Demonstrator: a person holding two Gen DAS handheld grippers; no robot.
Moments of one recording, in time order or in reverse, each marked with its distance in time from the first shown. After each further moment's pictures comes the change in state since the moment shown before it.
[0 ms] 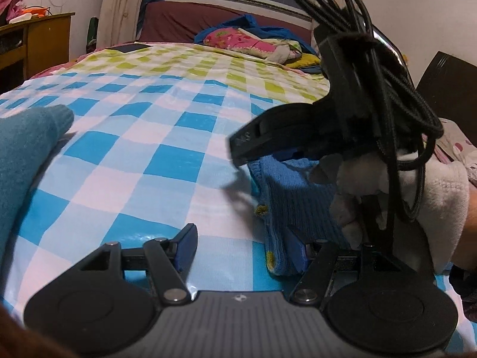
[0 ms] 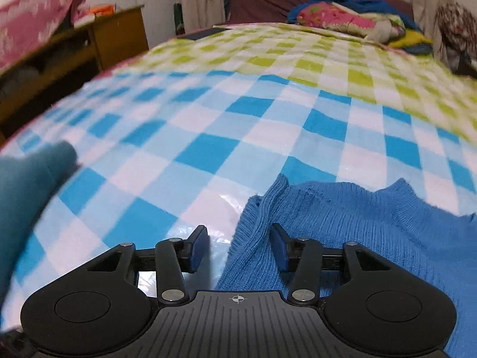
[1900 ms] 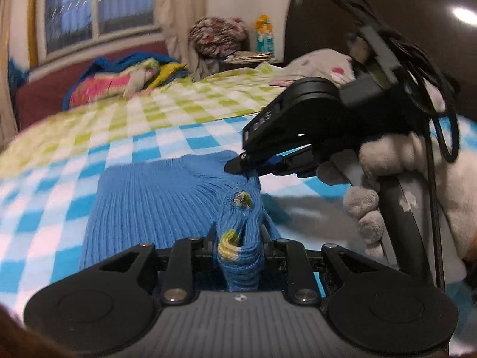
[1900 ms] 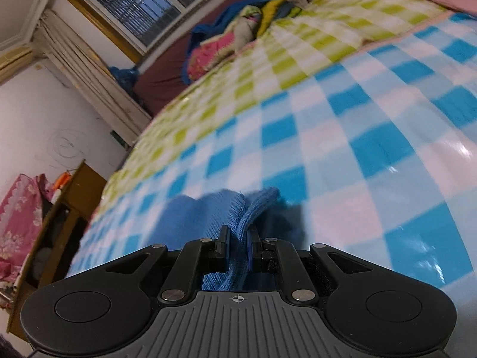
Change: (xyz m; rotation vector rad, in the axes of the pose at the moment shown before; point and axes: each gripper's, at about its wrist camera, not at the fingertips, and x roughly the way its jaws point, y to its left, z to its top) left arm 0.043 -0.307 -0.036 0.526 -0.055 -0.210; right arm -0.139 -0.353 -0.128 0.688 -0.199 0.161
